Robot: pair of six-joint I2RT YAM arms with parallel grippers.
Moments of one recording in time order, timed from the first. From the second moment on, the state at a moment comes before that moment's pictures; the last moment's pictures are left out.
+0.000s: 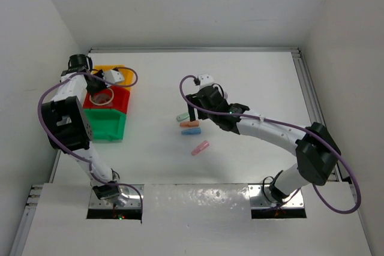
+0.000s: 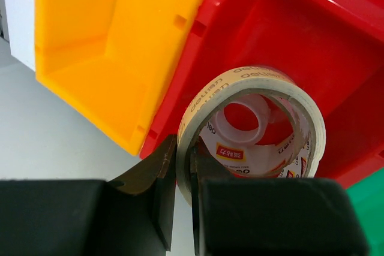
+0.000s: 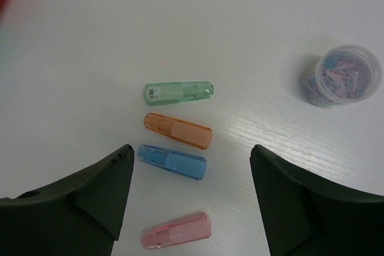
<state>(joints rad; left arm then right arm) 0.32 1.82 1.40 -0.65 0.29 1.43 0.83 1.53 1.02 -0.14 0.32 0.33</state>
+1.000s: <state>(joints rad) 0.31 1.78 1.51 -0.59 0.45 1.02 0.68 1.42 0.93 -0.26 0.27 0.38</state>
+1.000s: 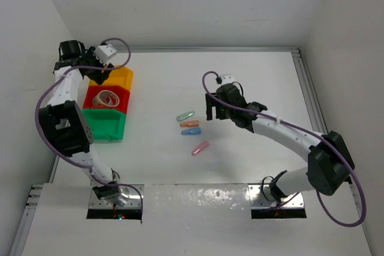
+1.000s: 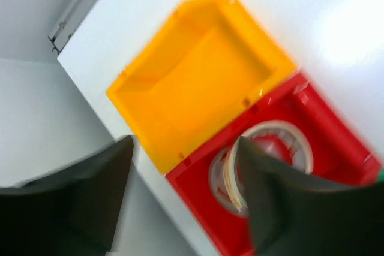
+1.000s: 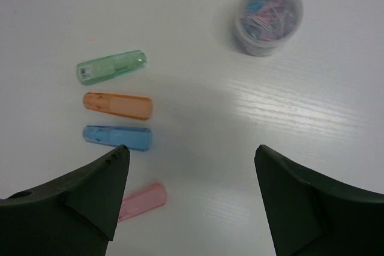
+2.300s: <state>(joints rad) -0.52 2.08 1.51 -0.54 0.30 0.47 0.43 1.04 0.60 -0.39 0.22 0.49</state>
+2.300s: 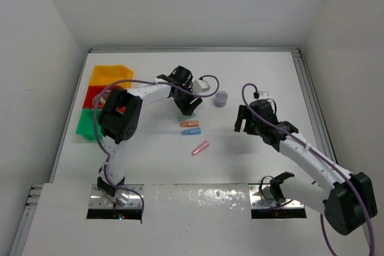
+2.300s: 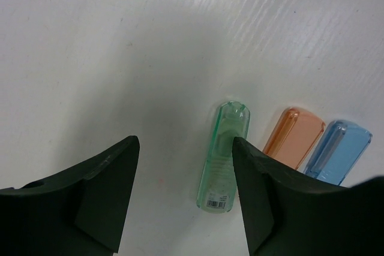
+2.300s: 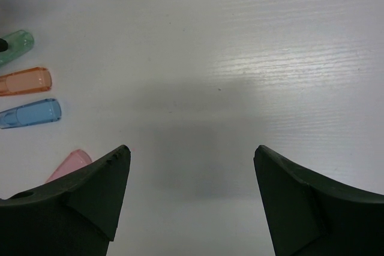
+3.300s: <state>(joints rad) -0.52 2.06 1.43 -0.52 0.15 0.47 0.39 1.03 0.59 -0.40 0.22 0.47</state>
